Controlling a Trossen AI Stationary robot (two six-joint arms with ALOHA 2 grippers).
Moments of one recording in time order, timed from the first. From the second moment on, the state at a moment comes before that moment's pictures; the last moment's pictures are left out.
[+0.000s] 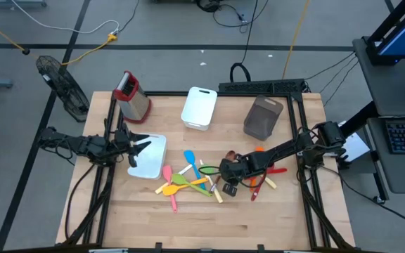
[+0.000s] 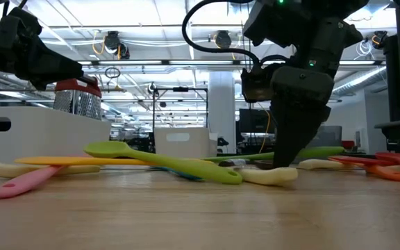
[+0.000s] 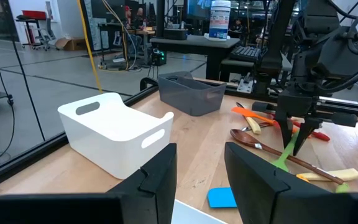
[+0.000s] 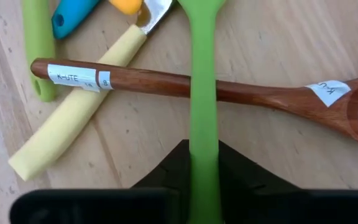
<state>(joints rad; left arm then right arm) -0.28 0.01 0.07 -0.13 -0.60 -0.11 0.23 1.77 0.96 -0.34 0.03 0.65</state>
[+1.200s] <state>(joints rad) -0.28 0.01 0.07 -0.12 -0.60 -0.12 -0.12 1.11 0.96 -1.03 0.27 1.01</state>
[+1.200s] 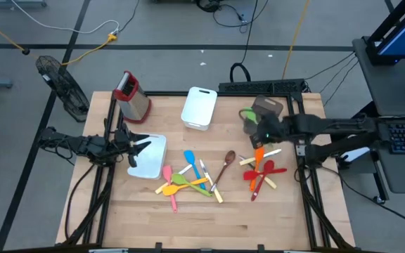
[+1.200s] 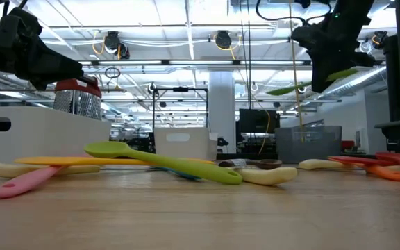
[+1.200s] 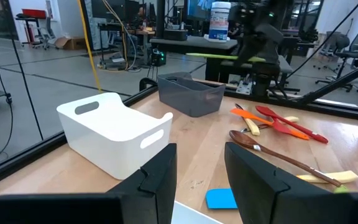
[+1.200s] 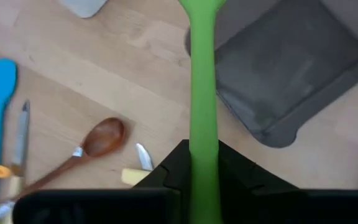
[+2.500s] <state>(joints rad) -0.28 0.01 0.07 -0.13 -0.47 -0.19 -0.68 1.31 0.96 -0.94 -0.08 1.21</state>
